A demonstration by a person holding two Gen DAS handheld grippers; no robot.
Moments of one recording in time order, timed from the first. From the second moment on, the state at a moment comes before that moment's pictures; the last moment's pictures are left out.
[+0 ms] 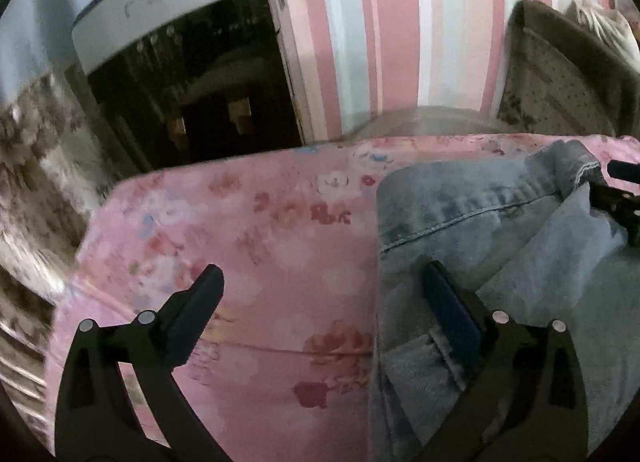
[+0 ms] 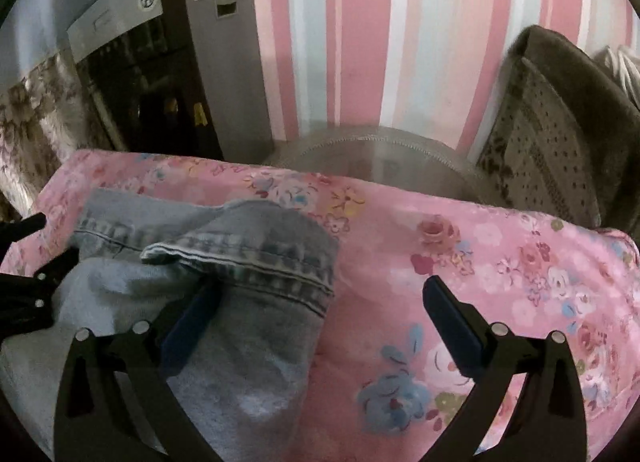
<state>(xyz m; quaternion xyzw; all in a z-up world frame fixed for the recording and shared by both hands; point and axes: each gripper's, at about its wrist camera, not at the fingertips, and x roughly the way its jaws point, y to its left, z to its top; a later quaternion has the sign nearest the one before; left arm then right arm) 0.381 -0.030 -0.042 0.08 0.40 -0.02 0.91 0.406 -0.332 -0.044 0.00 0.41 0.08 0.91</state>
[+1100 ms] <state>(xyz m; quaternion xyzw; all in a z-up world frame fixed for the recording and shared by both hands) 0.199 -0.028 0.017 -0.05 0.29 -0.05 0.95 0.214 -0.341 -0.043 0.11 0.34 0.15 0.92</state>
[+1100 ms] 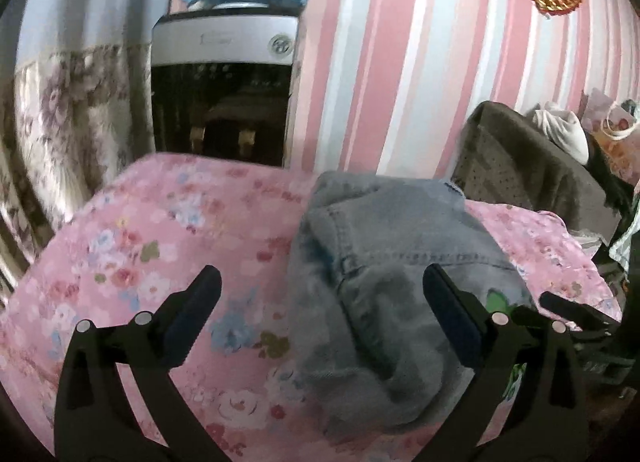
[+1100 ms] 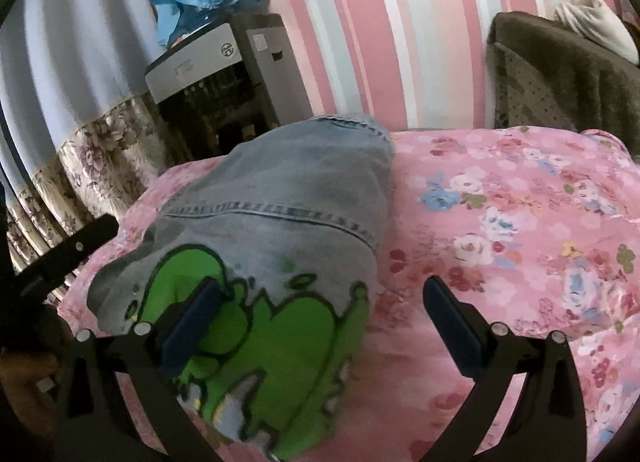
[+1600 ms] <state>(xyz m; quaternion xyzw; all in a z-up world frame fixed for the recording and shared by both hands) 0.232 -0.034 -0.038 -0.06 0.37 -0.09 0.92 0.241 -0.329 -0.059 0.14 0.37 0.19 0.90</state>
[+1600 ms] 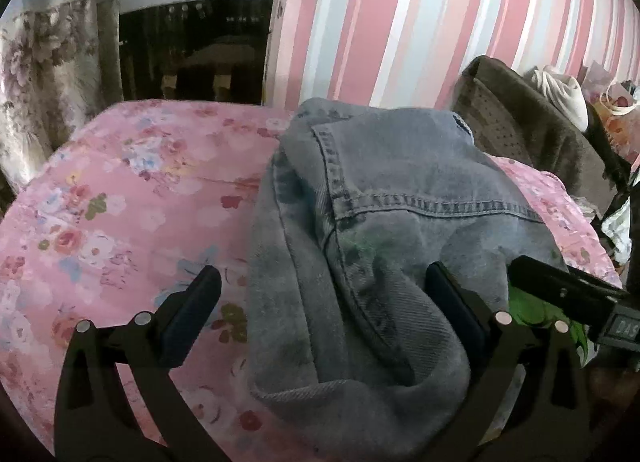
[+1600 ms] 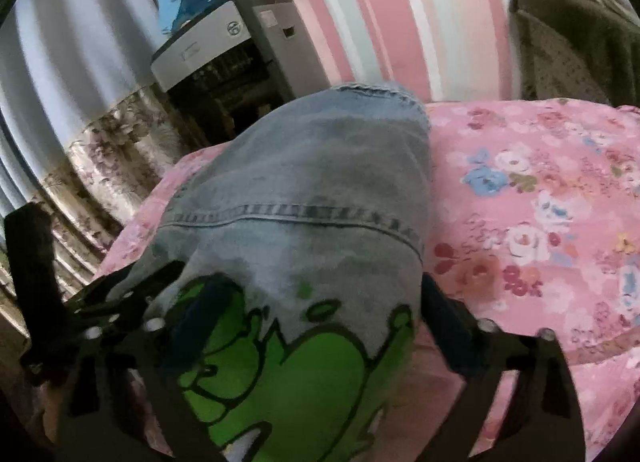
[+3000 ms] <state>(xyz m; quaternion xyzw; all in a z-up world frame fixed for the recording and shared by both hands) 0.238 -0.272 -0.030 0.05 0.33 -0.16 0.93 0.207 -0.521 -0.041 0.04 0.32 0.04 0.95</state>
